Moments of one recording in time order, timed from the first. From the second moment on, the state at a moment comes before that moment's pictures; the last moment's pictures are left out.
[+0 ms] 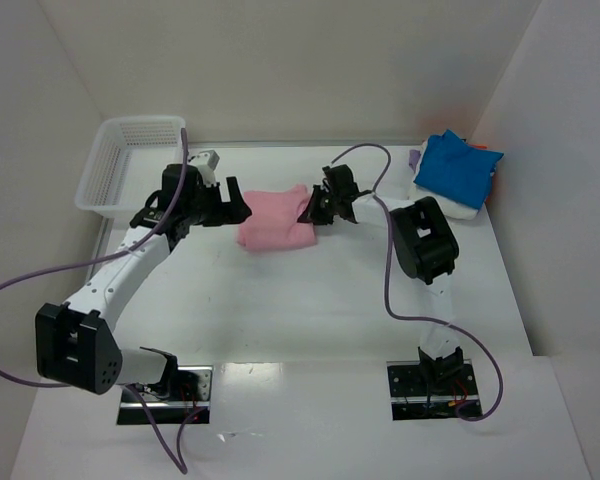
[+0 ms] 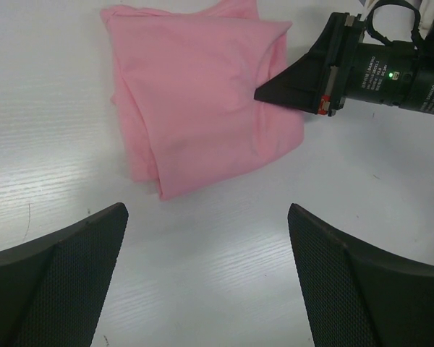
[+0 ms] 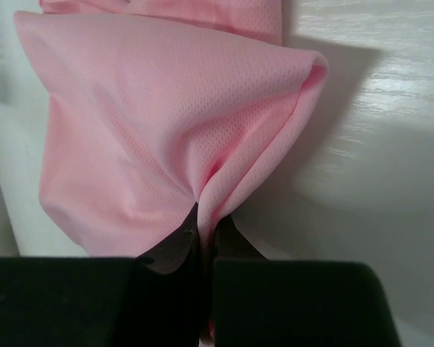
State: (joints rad) left arm -0.23 1.33 1.08 -0.36 0.20 -0.34; right arm 0.42 2.18 1.42 0.00 -0.36 0.67
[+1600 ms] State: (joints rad) left arm -0.20 1.30 1.03 -0.37 0.27 -0.31; right arm -0.14 2.18 2.20 -0.75 -0.05 0.21
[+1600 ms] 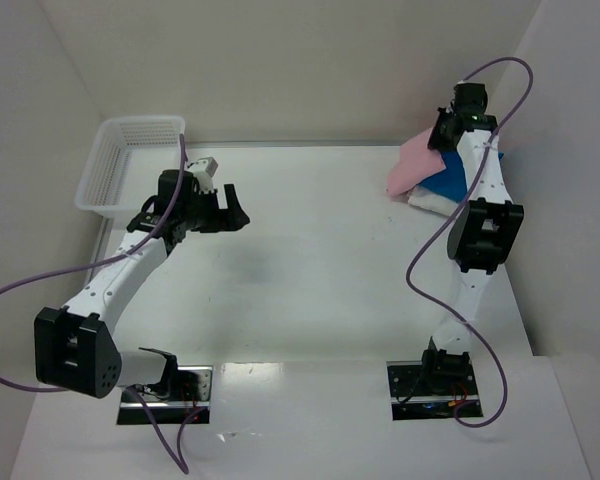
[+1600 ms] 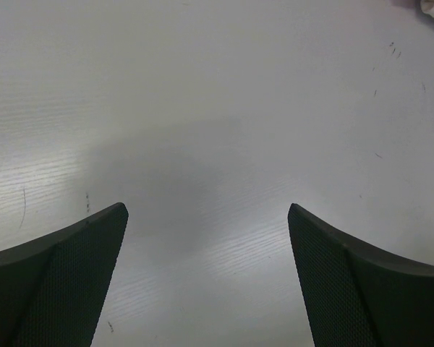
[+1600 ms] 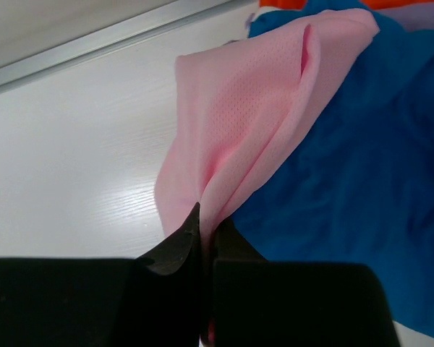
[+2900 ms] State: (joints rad) left arm -0.20 1.36 1.03 -0.36 0.33 -0.32; right arm -0.31 2.10 2.26 -0.78 0.05 0.20
